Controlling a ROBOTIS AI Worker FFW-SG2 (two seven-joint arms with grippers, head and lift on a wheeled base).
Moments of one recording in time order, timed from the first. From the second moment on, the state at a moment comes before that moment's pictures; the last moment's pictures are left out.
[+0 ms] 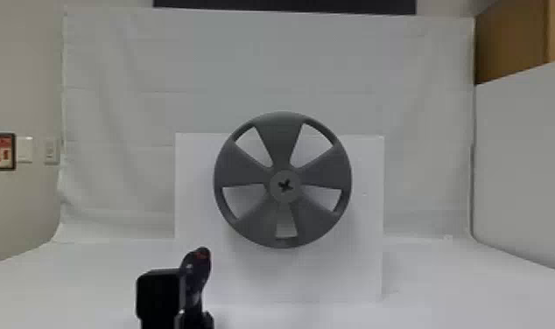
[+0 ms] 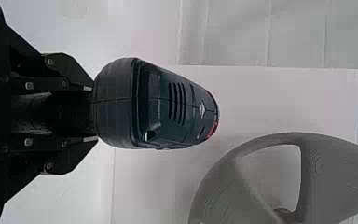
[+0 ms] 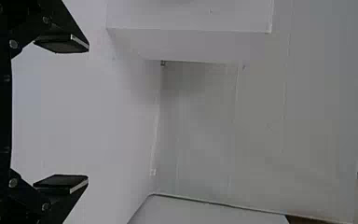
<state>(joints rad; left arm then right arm) -0.39 0.15 -0.30 -2.04 0.48 0.80 0.56 -0.39 -0.36 -0.61 -2.30 0.11 1.24 0.80</state>
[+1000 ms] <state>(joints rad) -0.39 0.15 -0.29 -2.03 0.49 0.79 0.53 -0.39 -0.36 -0.60 -2.30 0.11 1.24 0.80</state>
